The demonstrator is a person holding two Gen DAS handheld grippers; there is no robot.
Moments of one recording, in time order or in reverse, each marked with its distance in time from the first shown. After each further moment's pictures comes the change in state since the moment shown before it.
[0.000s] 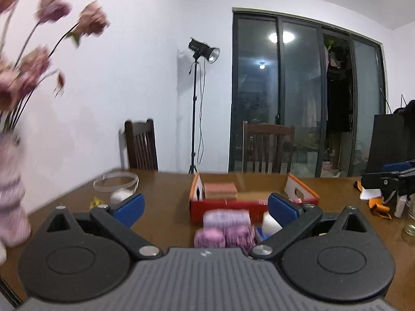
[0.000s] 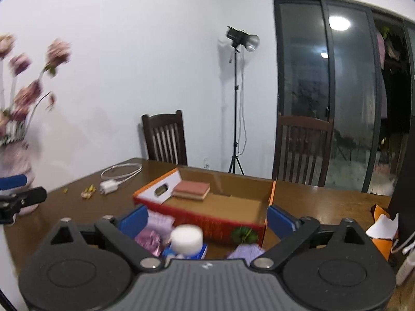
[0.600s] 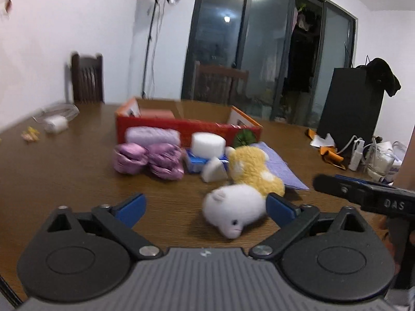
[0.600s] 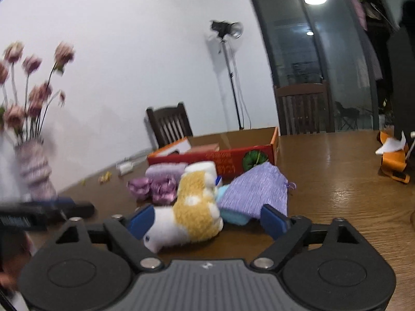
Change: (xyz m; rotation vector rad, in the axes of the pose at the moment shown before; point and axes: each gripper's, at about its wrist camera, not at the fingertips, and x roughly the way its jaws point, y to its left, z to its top) left arm 0.040 -0.052 -0.066 -0.055 0.257 -0.254; right arm -0.014 -0.014 -0.117 0.263 -0.005 0.058
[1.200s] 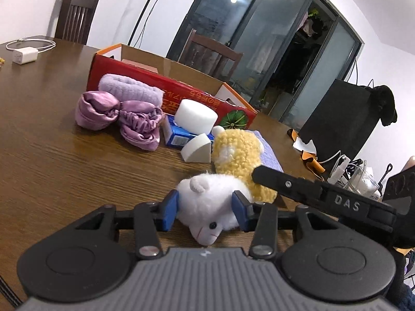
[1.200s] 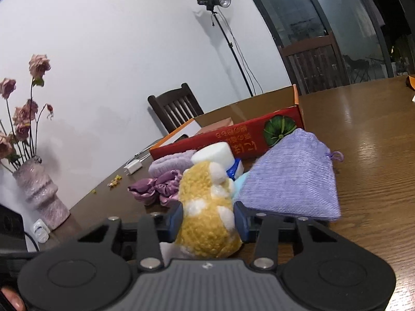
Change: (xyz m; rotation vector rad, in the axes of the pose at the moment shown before) left arm 0.063 0.035 -0.004 -0.233 0.123 -0.165; right arm 0.087 -0.002 -0.002 0.139 0.136 0.098
